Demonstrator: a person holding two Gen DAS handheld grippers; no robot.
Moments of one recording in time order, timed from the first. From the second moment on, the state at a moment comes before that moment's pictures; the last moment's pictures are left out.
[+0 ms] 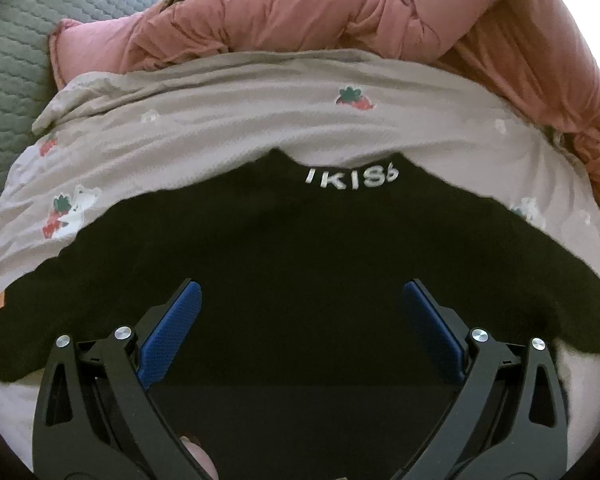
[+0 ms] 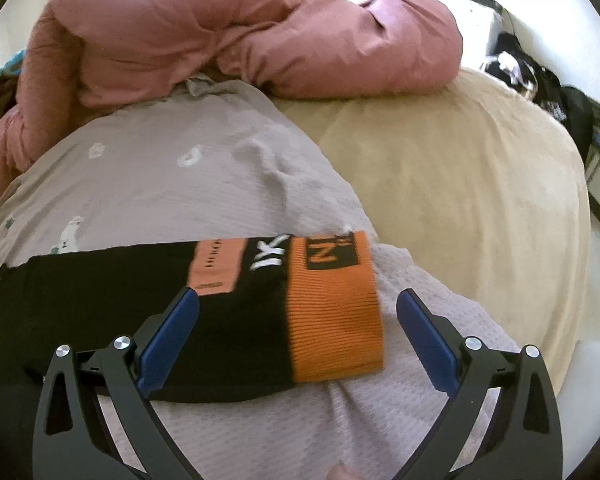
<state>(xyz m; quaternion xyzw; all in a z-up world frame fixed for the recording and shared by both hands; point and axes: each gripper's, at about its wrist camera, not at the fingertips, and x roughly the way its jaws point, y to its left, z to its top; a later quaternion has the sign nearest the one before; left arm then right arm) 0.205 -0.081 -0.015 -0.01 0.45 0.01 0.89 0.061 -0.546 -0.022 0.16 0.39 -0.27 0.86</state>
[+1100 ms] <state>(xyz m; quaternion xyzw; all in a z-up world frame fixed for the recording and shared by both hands) 0.177 -0.065 -0.012 -0.03 0.43 0.00 0.90 0.064 -0.485 0.028 0.15 0.33 -0.10 0.93</state>
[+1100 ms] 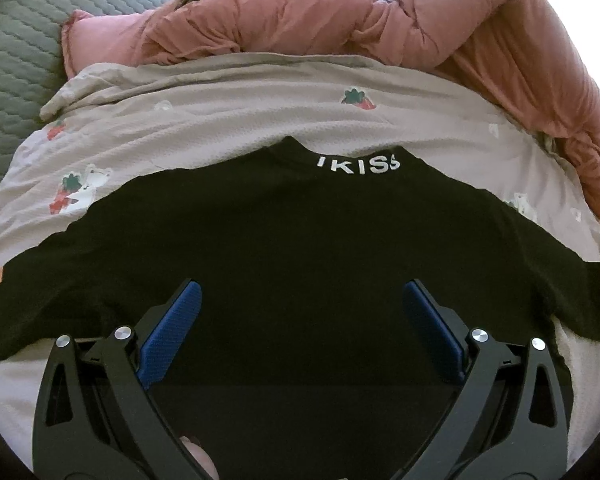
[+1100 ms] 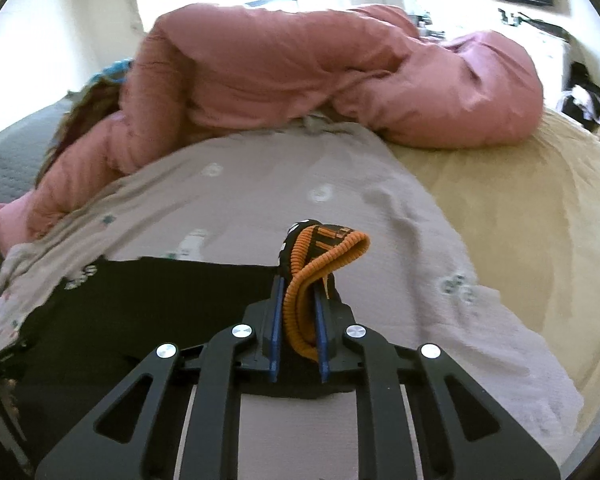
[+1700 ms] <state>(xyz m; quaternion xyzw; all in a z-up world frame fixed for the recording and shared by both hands) 0.165 -0.023 -0.017 -0.07 0.44 -0.01 0.90 0.127 -0.336 0.060 0.13 0.33 0.09 0.93</state>
